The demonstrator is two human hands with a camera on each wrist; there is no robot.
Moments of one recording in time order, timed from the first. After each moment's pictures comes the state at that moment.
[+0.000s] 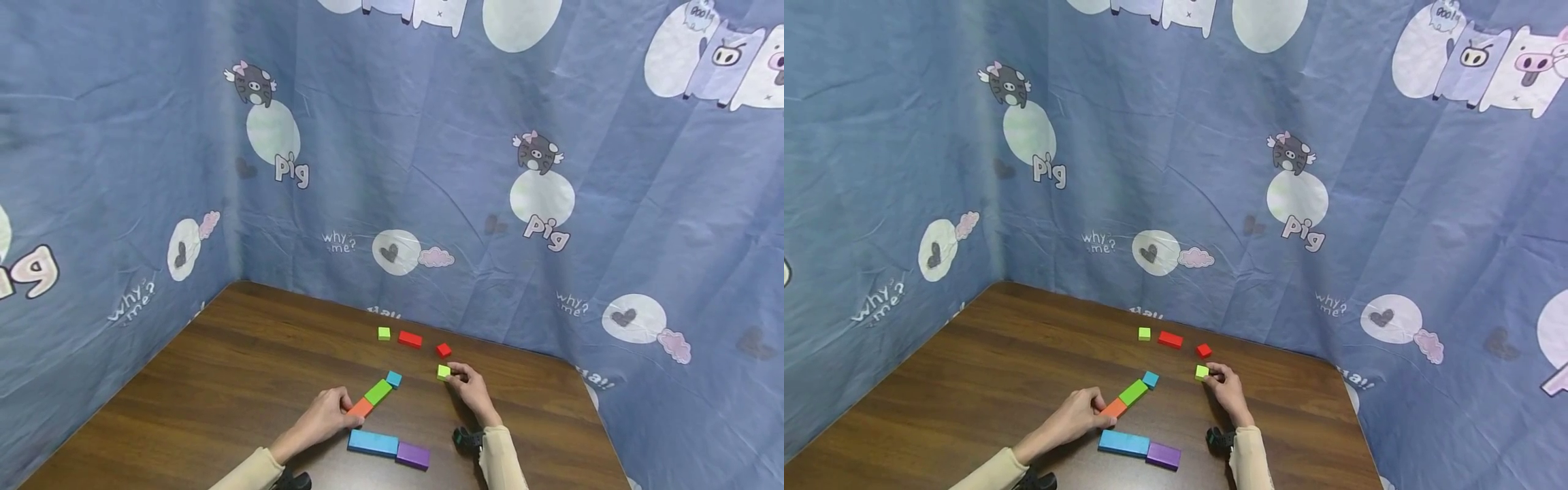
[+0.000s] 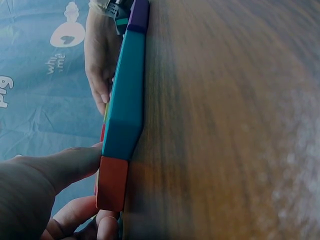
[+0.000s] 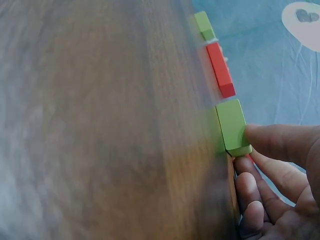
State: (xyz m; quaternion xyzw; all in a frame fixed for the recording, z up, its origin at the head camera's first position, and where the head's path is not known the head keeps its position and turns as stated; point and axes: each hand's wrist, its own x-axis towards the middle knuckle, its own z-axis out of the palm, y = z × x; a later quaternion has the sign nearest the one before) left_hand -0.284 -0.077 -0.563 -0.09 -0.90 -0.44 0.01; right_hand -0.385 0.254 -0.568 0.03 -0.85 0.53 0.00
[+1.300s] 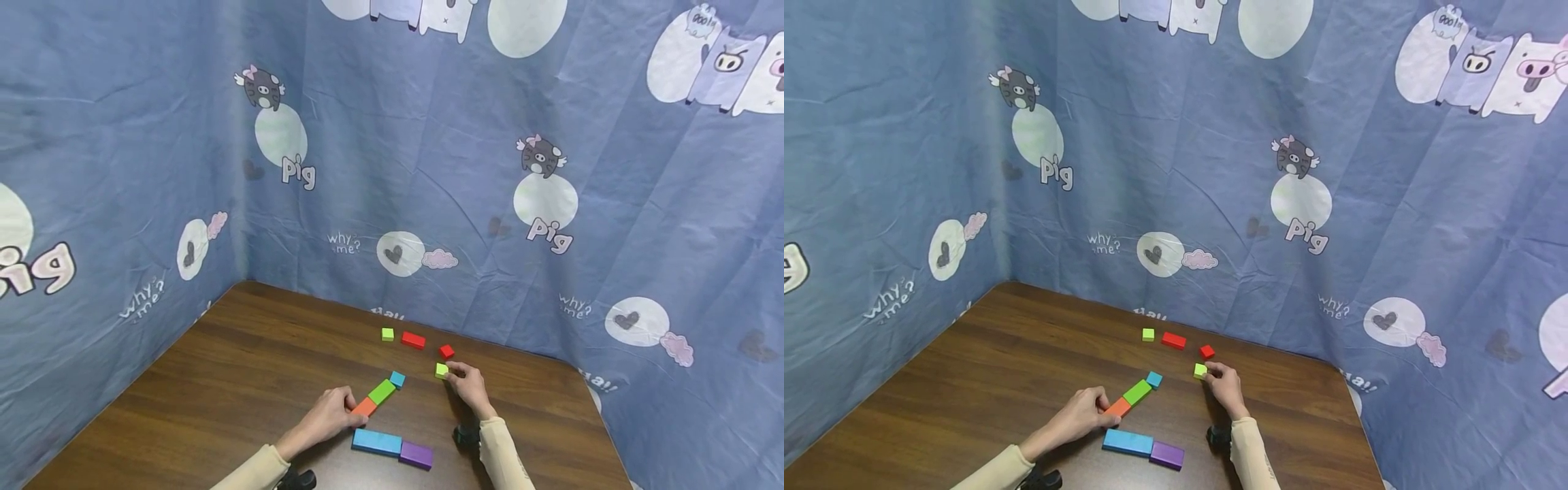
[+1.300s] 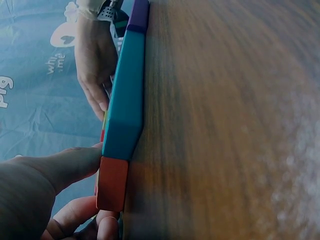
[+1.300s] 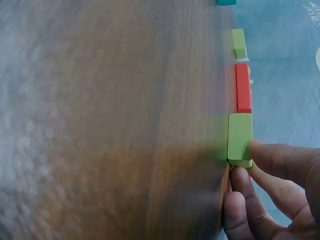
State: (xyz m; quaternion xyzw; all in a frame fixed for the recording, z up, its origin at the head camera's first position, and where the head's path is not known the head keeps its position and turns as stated) left_hand -0.280 -0.077 -0.560 -0.09 -0.89 -0.44 0.00; right_hand -0.388 0.236 -0.559 0.06 -0.88 0.46 0.05
